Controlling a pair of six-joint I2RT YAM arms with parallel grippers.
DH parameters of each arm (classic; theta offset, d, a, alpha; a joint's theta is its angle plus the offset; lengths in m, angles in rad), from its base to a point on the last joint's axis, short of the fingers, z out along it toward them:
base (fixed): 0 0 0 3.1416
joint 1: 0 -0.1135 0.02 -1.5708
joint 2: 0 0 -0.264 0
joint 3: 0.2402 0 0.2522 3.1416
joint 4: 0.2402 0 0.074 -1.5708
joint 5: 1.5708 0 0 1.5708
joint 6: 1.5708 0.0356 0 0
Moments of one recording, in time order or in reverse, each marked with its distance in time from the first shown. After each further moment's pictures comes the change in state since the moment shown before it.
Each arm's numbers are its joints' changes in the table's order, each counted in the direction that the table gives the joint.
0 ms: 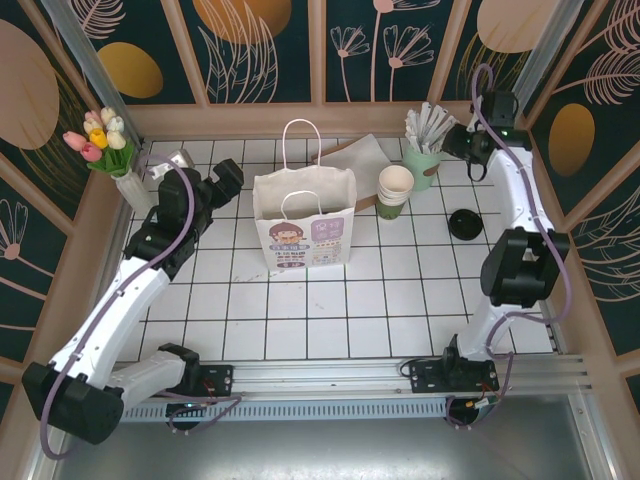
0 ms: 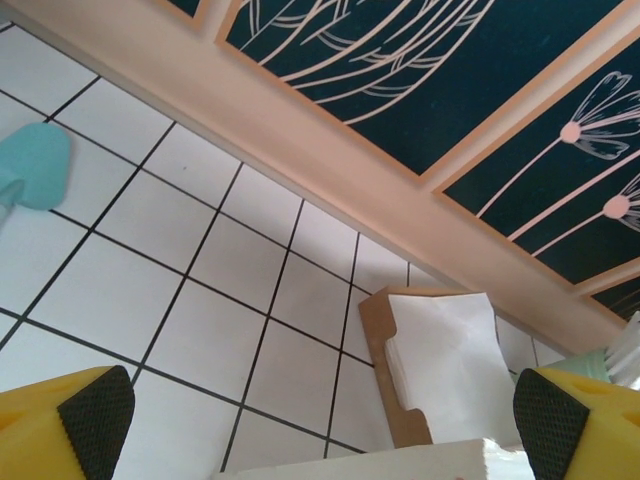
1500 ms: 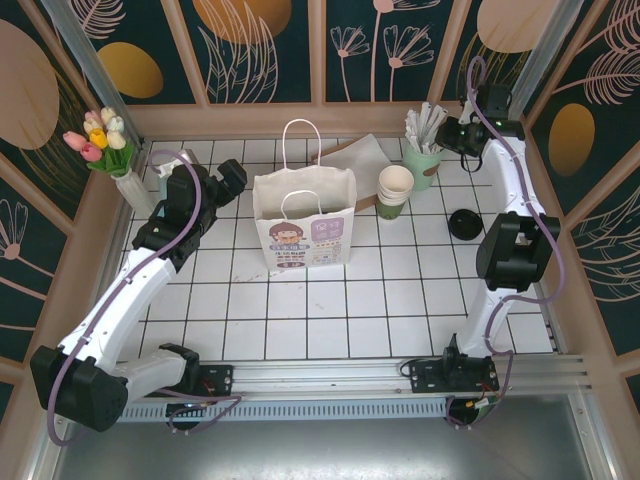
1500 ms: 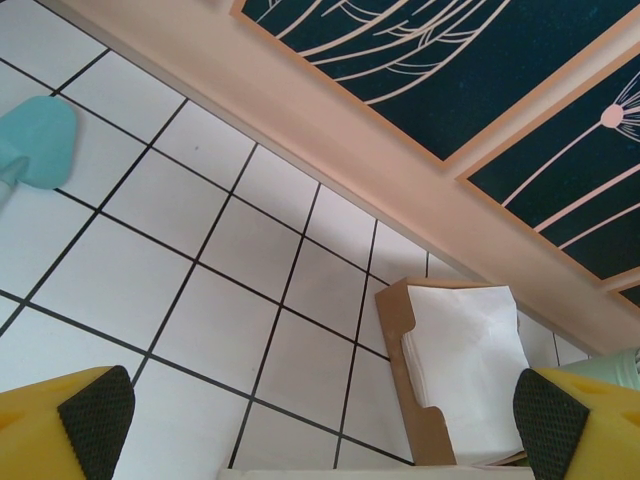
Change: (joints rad) left arm -0.013 -0.055 0.004 -0.006 0.008 -0.014; right arm -0.001 -0.115 0.105 0.005 -0.127 -0.010
